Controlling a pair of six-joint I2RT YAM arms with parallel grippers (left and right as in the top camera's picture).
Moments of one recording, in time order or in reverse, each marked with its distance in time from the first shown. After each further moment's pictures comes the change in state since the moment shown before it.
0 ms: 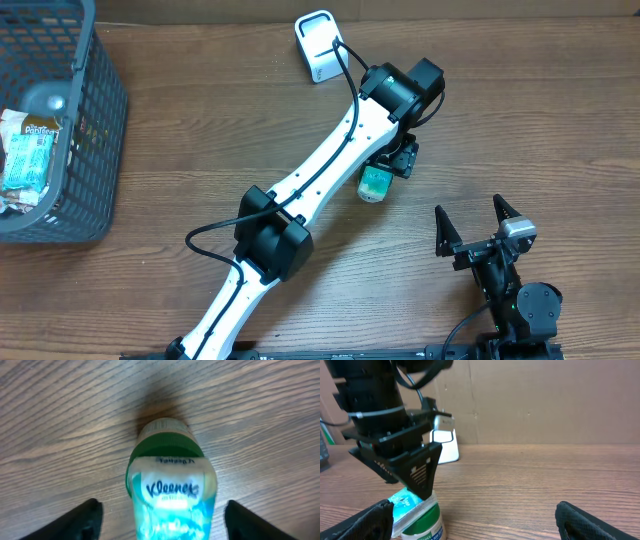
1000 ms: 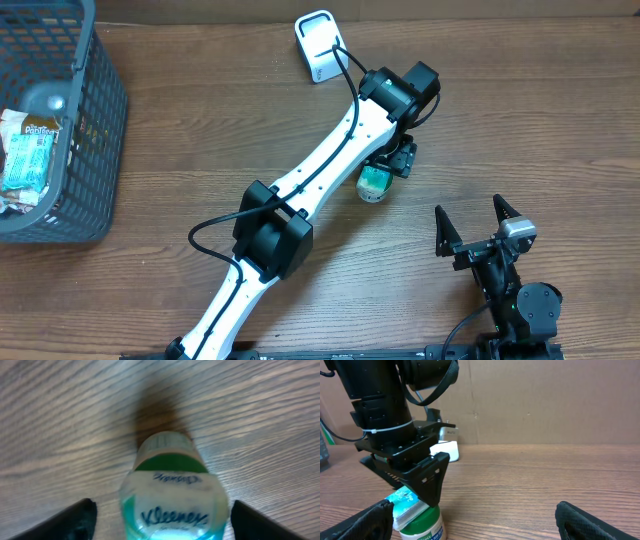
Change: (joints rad) left arm 0.018 0.002 -0.075 0.081 0.003 0.015; right arm 0.000 0.000 0.000 0.000 0.000 0.000
